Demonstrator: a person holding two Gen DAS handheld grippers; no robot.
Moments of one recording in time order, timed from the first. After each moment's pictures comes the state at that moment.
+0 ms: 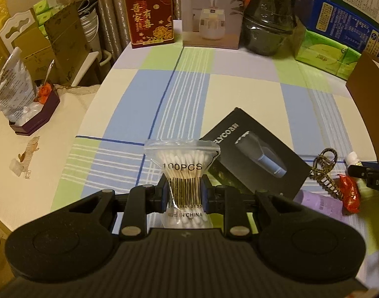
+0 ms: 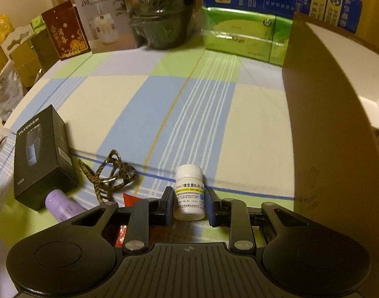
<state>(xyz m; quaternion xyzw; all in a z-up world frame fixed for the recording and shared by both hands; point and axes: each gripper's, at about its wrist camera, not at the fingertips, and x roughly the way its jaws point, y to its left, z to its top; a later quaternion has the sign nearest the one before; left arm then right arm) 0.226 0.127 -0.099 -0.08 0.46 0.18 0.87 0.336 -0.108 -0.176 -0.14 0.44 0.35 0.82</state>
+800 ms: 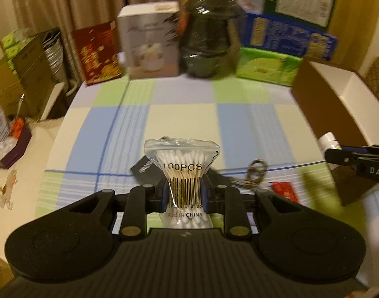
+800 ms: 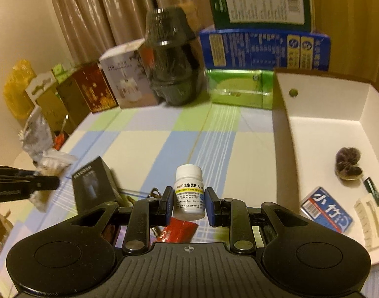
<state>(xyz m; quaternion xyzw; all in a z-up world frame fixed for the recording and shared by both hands) 0.230 0.054 -0.047 -0.05 0.42 0.10 0.90 0.302 -0.160 -0.084 -0.05 0.38 0.39 0.84</state>
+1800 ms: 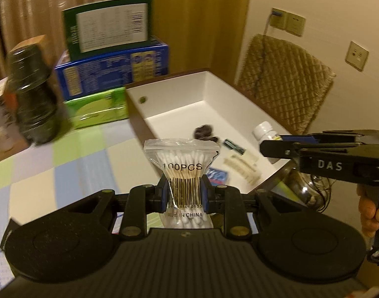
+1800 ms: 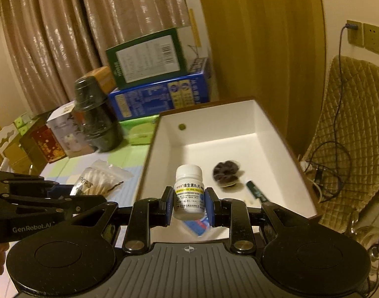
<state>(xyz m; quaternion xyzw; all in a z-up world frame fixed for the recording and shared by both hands) 0.286 -0.171 -0.008 0.03 0.37 -0.14 0.92 0.326 -0.338 -0.024 0.02 0.34 0.28 0.90</state>
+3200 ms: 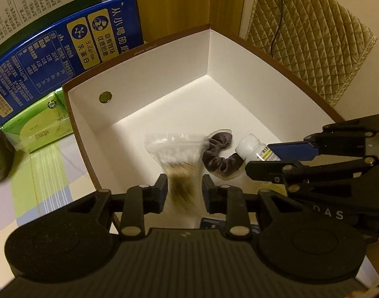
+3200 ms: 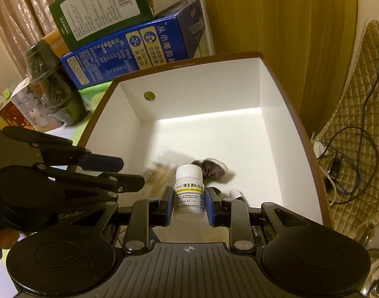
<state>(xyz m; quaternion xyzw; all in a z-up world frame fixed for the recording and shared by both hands) 0.476 -0.229 -0.080 0.10 0.47 -0.15 0.86 0.481 -0.313 -0.100 -0.02 0.44 0.30 0.84</state>
